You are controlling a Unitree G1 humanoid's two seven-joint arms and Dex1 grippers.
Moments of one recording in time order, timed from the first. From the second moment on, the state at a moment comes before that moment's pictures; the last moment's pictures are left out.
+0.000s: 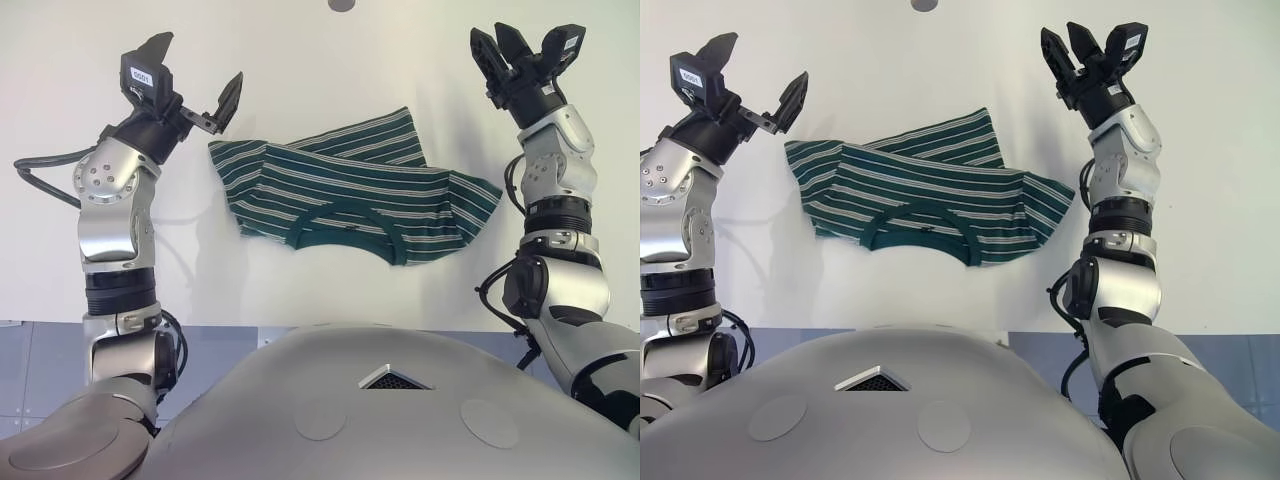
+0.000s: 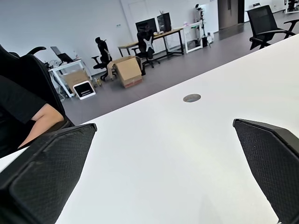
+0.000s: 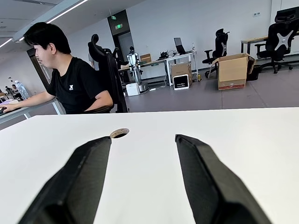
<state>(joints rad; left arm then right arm) -0.05 0.45 0.13 -0.11 -0.22 0.13 -0.53 -0.46 -0.31 -0.26 0.67 0.39 -0.02 0.75</state>
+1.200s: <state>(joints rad) -0.03 0.51 0.13 -0.14 -0.22 0.13 -0.58 -0.46 -0.31 -0.23 0.65 0.39 -0.01 0.78</state>
